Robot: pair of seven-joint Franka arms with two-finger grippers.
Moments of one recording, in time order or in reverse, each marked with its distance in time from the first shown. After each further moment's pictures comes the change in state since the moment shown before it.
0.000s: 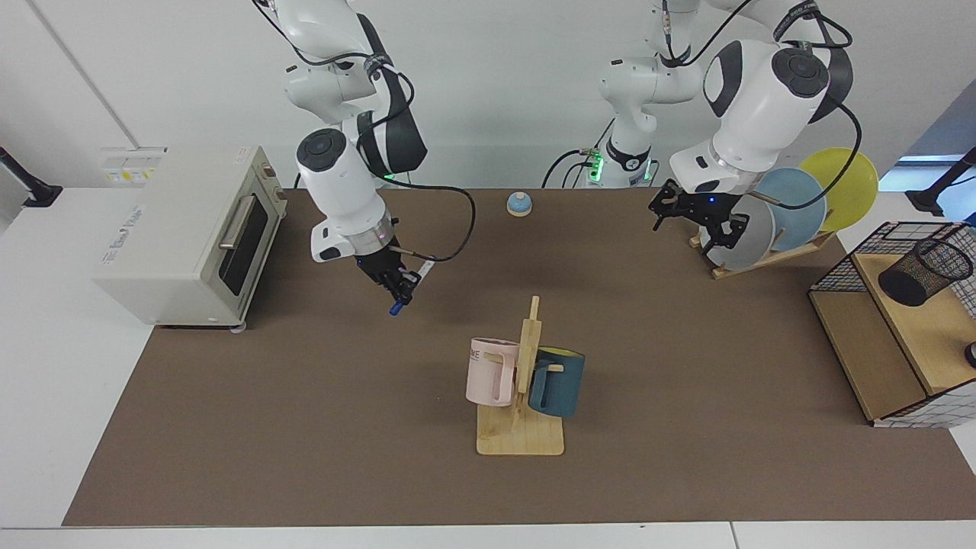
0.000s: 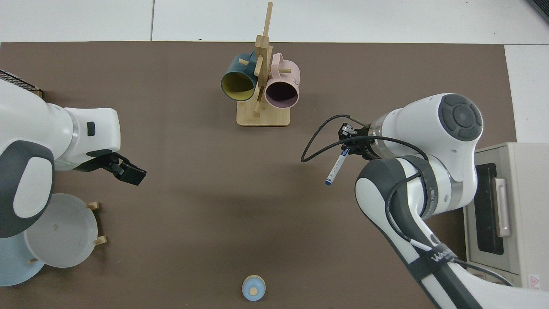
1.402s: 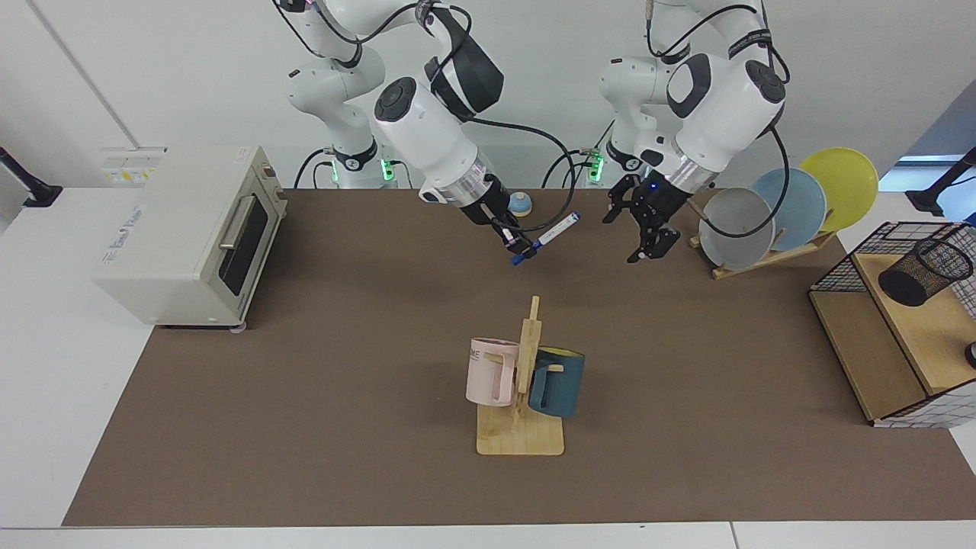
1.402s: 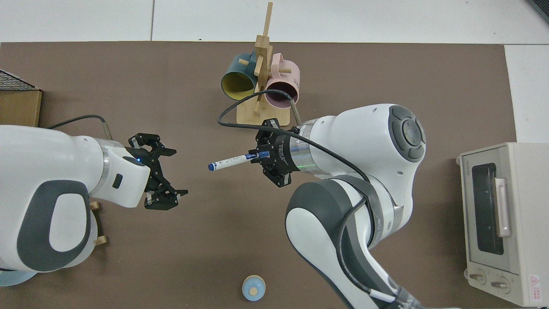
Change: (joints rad) left arm -0.062 -0.111 -0.010 -0.245 -0.354 0.258 0.686; right arm 0.234 0.030 0.002 0.171 0.390 0.043 0.772
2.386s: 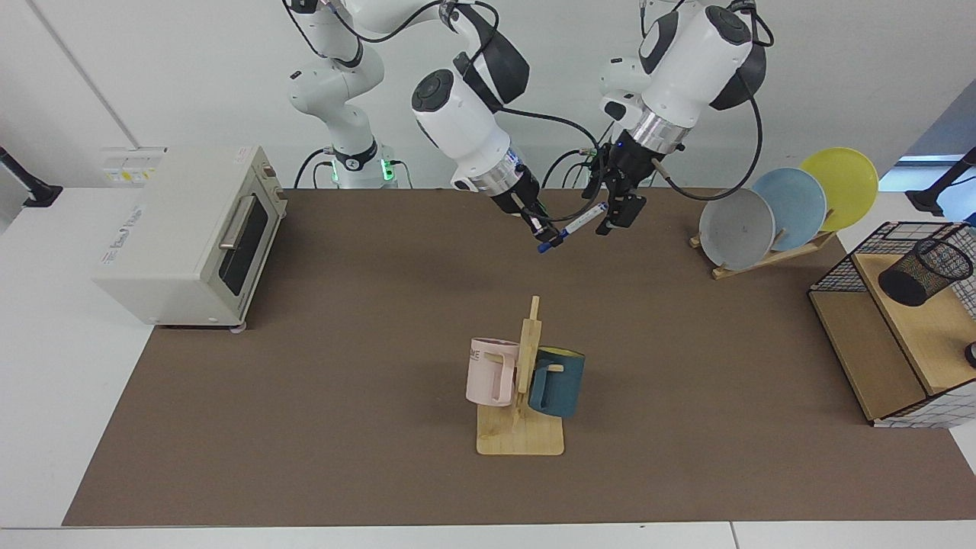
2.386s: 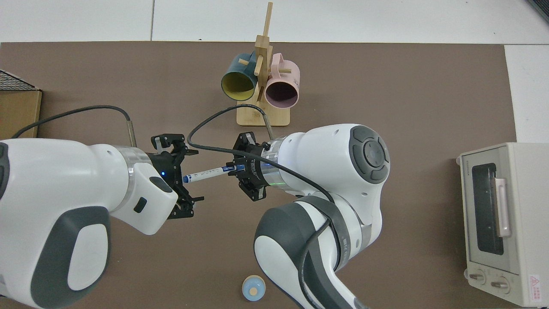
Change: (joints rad) left arm -0.015 -0.053 -0.106 0.061 0.063 -0.010 0.069; right arm 0.085 0.014 0.000 0.003 0.001 0.052 0.095
